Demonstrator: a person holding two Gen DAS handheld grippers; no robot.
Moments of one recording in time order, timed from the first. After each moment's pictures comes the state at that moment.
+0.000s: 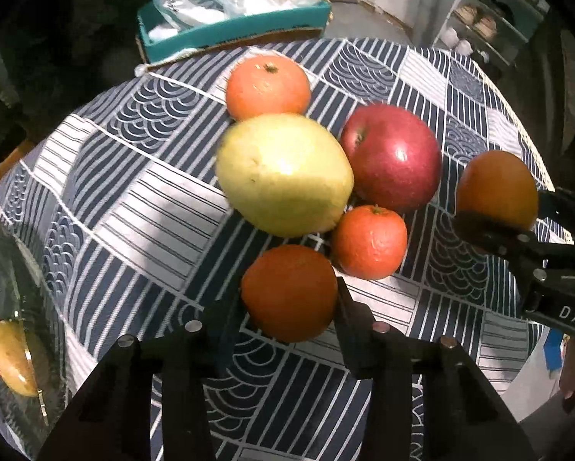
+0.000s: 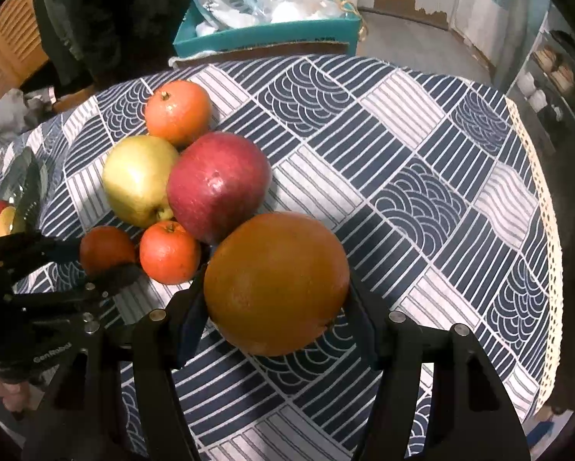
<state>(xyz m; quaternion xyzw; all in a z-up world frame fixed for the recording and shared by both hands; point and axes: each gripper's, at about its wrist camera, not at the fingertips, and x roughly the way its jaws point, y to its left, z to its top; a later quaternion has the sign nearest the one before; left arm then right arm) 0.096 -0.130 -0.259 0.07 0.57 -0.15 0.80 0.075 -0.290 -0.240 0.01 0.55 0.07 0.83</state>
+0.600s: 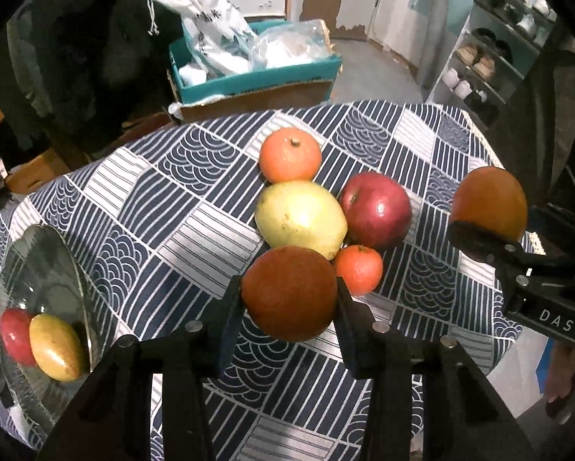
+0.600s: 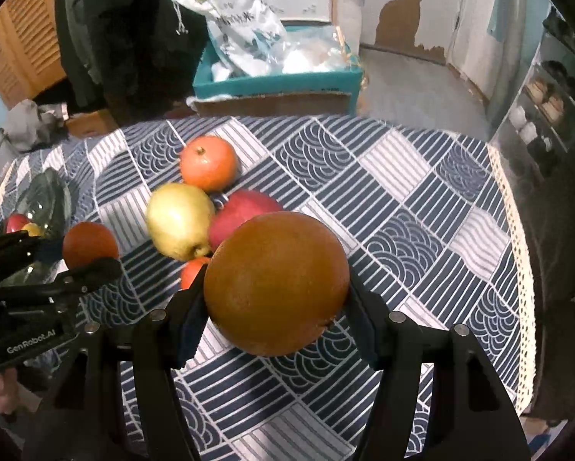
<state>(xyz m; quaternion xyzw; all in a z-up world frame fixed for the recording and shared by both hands) 0.079 -0.108 -0.195 0.04 0.52 -0.14 0.84 0.065 -0.276 -0.187 -0.01 0.50 0.07 0.86</state>
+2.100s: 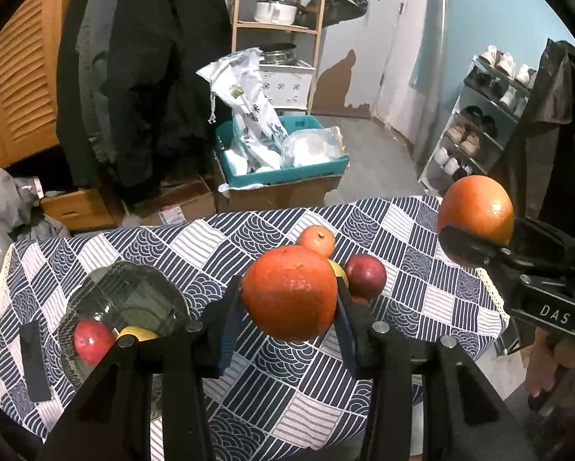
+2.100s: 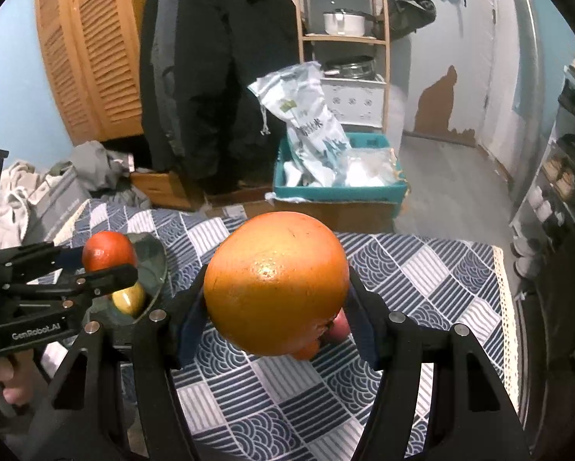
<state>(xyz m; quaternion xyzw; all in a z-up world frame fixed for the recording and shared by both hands) 0.021 -0.027 -0.066 -0.01 0.41 -0.13 0.90 0.022 -0.214 -0.057 -0.01 0.37 0.16 0.92</state>
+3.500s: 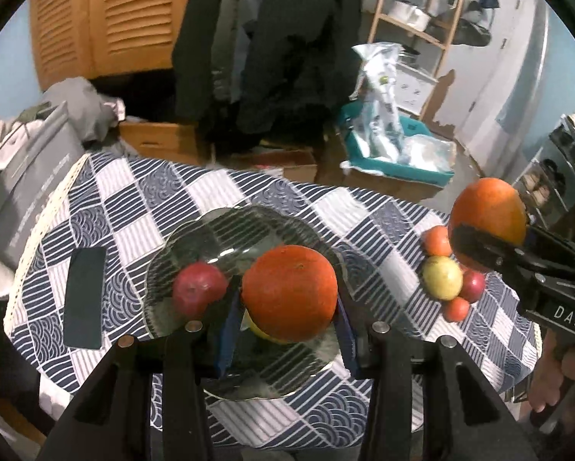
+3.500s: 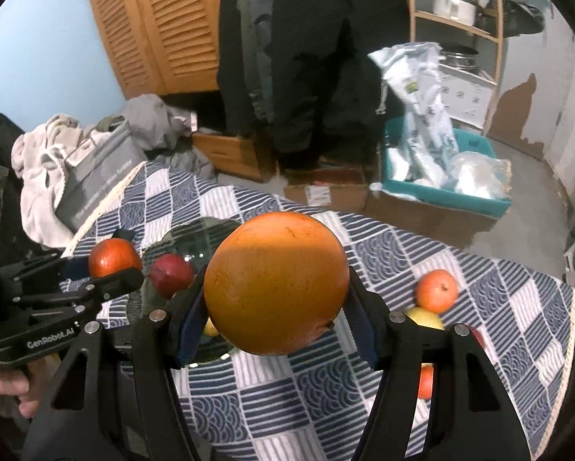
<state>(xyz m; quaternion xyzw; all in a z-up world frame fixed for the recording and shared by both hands) 0.019 0.141 -0.115 -0.10 0.45 0.01 0.89 0.070 -0.046 -0.093 -0.05 0.42 0.26 0.87</state>
